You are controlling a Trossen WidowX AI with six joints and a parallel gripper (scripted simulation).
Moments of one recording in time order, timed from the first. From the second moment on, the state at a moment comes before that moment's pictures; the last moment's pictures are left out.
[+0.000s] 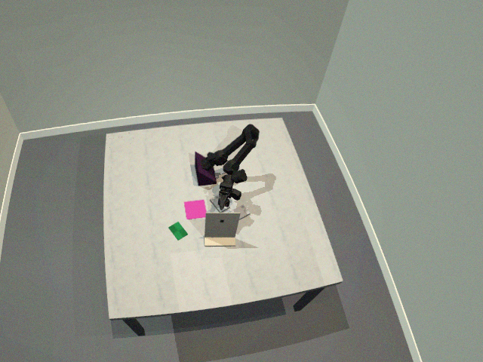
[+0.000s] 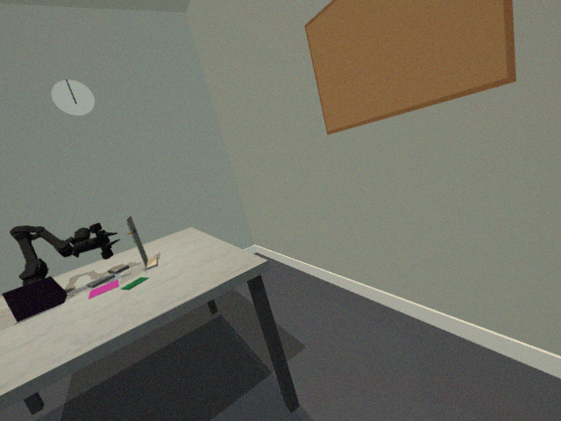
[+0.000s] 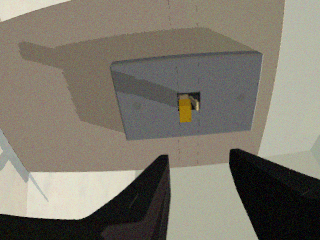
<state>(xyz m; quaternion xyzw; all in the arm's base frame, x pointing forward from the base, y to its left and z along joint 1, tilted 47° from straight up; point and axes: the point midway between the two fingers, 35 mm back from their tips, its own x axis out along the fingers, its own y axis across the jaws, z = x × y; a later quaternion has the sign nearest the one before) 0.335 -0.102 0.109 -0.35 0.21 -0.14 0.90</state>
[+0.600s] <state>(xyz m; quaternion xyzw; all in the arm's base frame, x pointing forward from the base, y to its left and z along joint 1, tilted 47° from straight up) 0.358 -0.108 0.109 -0.35 0.21 -0.14 0.90</state>
